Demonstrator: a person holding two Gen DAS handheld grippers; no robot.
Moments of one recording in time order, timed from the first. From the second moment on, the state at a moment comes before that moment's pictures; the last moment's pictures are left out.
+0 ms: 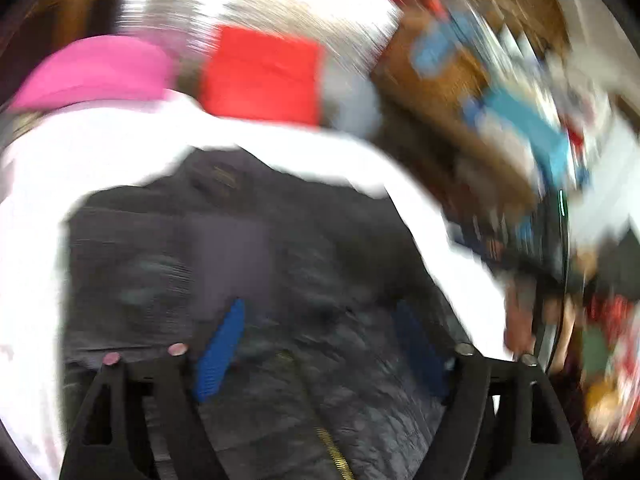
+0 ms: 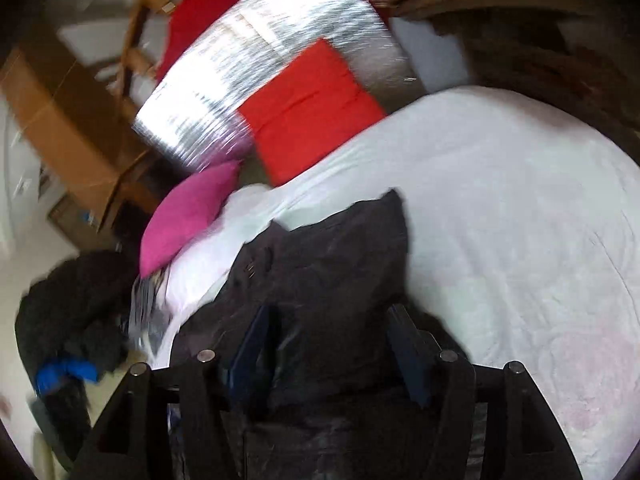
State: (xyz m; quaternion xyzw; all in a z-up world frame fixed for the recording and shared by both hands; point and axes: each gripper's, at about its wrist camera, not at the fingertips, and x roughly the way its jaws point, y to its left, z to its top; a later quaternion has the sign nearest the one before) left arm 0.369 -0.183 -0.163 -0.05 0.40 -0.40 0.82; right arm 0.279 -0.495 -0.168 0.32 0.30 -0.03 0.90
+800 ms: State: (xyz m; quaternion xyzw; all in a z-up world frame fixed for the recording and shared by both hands) left arm 0.469 -0.124 -0.258 -0.10 0.51 -0.17 0.84; right arm 0.380 -0.340 -0.225 -0.02 0.40 -0.02 0.92
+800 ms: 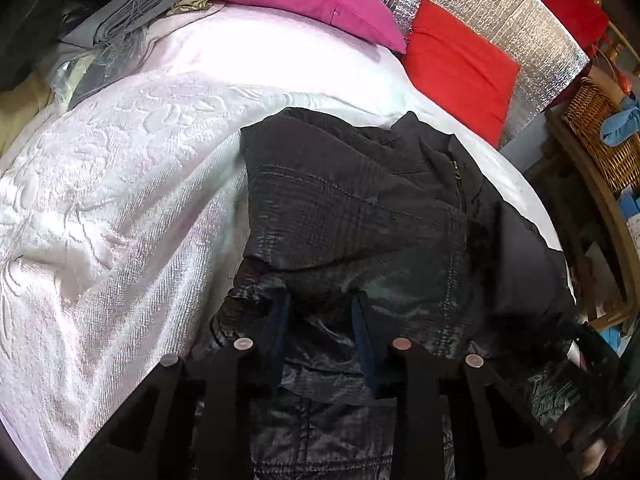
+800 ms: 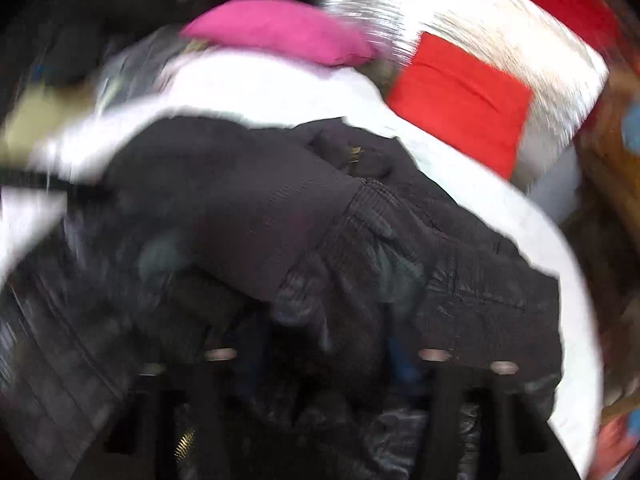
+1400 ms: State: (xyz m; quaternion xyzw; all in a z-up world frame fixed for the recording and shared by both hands) left arm 0.466 -0.118 -0.253 -0.09 0.50 -0.15 0.85; right arm 0.309 -0.562 -0.250 0.52 0.29 -0.02 0.80
